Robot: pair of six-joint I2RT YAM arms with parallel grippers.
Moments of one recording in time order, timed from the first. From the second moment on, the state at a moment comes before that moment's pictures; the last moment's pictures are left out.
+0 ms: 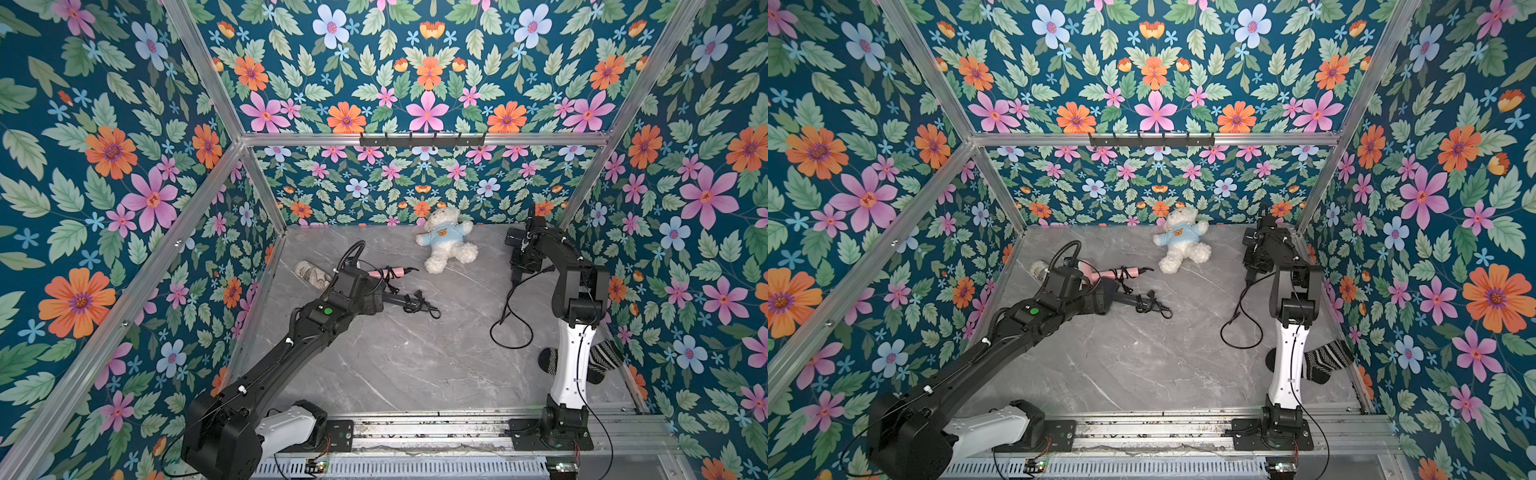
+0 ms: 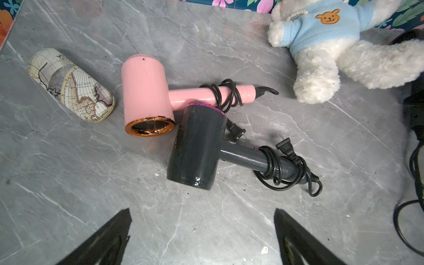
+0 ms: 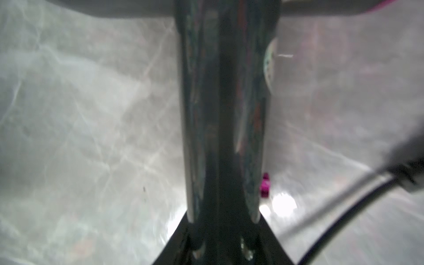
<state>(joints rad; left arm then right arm) -0.53 1.16 0.92 -0.53 -0.24 -0.44 -0.10 2.31 1.96 -0.92 -0.05 0.27</state>
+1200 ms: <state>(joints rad) -0.70 1.34 1.12 -0.62 -0.09 -0.26 0.55 1.62 1.28 -0.81 -0.34 -0.28</state>
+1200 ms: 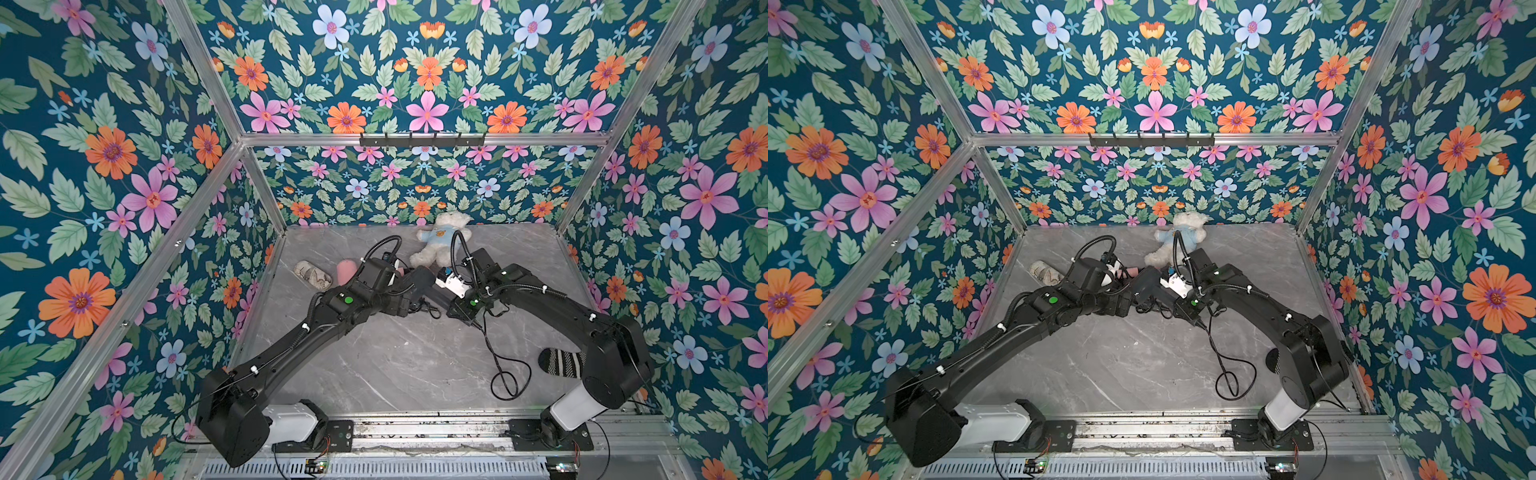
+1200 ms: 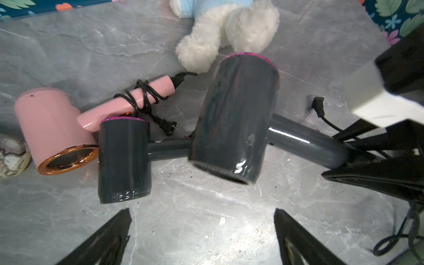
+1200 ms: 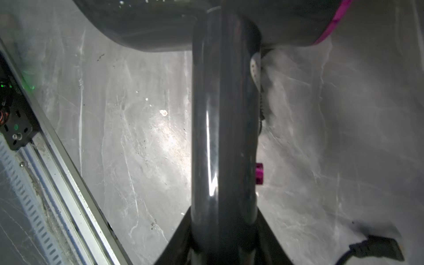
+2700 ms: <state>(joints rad) -0.69 1.26 1.16 -0.98 -0.49 -0.38 0.43 1.33 1.03 -0.54 -0.31 0.22</state>
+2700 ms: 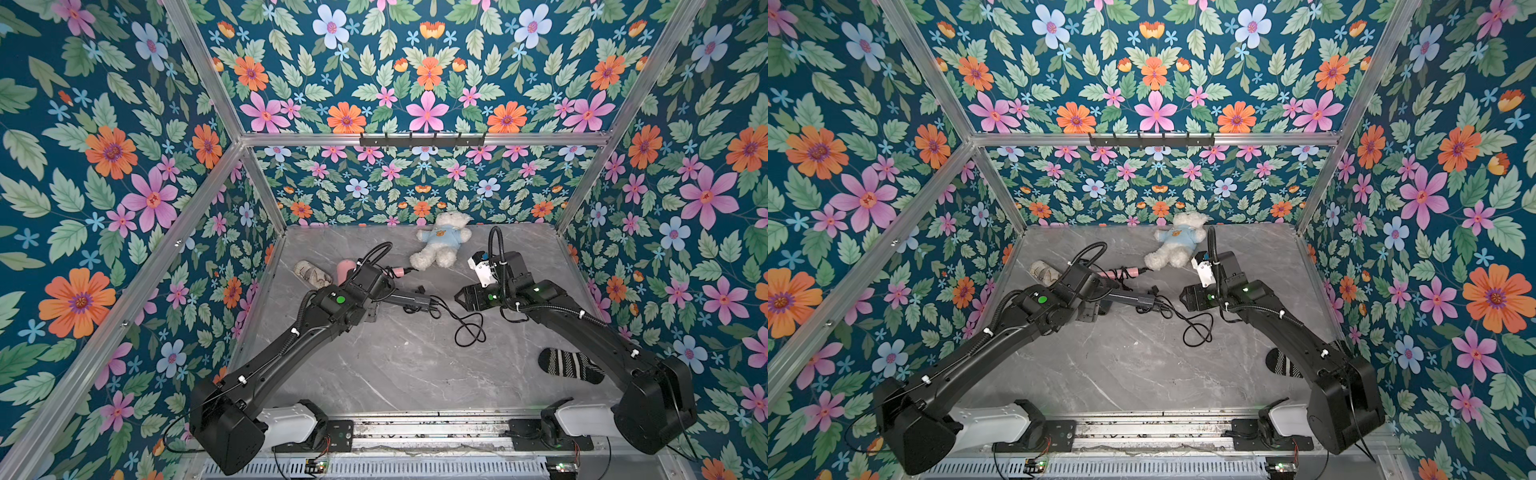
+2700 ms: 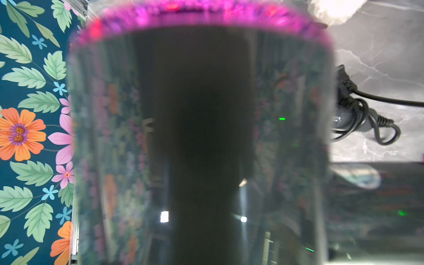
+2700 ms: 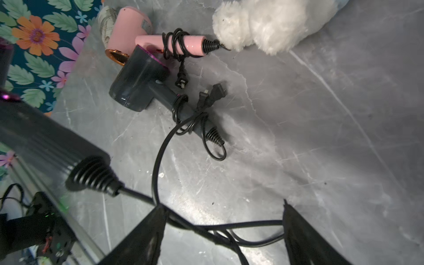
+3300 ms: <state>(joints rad) -0.69 1.22 1.07 -0.84 -0.39 -0.29 0.42 1.27 1.00 -0.54 -0.35 0.33</state>
